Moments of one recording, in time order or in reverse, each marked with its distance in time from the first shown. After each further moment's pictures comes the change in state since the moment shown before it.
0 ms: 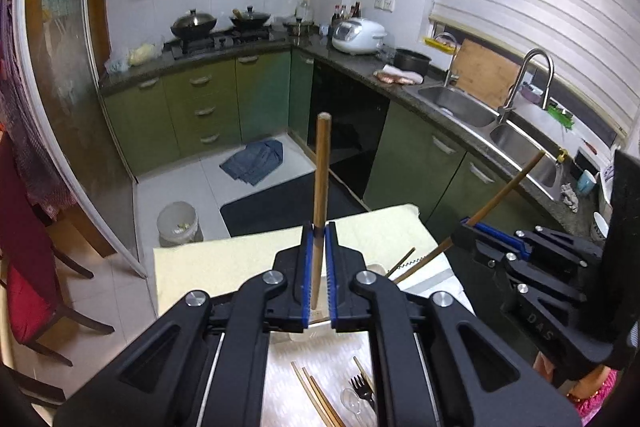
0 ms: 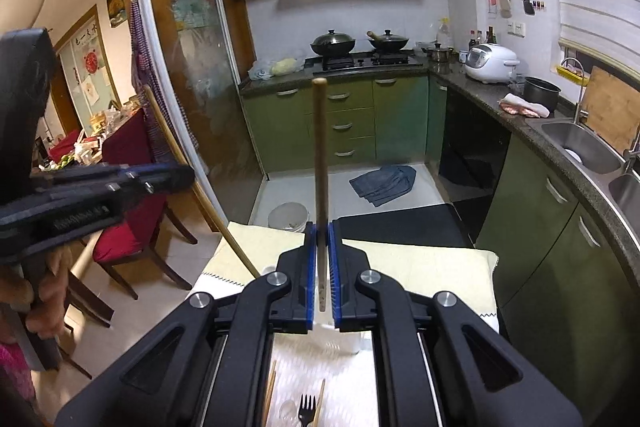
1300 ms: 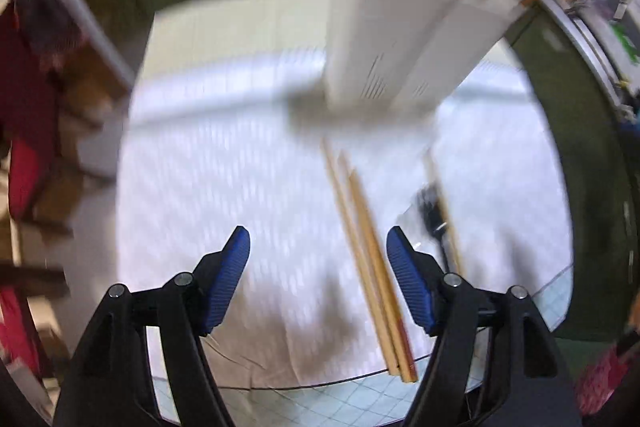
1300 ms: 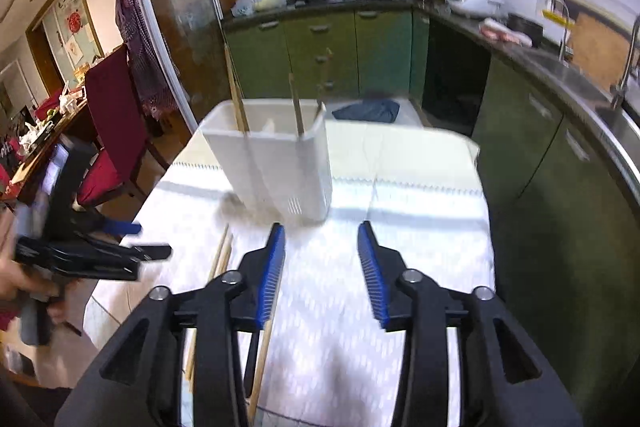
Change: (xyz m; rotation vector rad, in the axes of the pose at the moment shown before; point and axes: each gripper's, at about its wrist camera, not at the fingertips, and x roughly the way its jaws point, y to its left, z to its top) left arm 0.106 0.035 -0.233 -0.154 0.541 0.126; right arm -0.006 -0.056 -0.183 0.011 0.206 -0.043
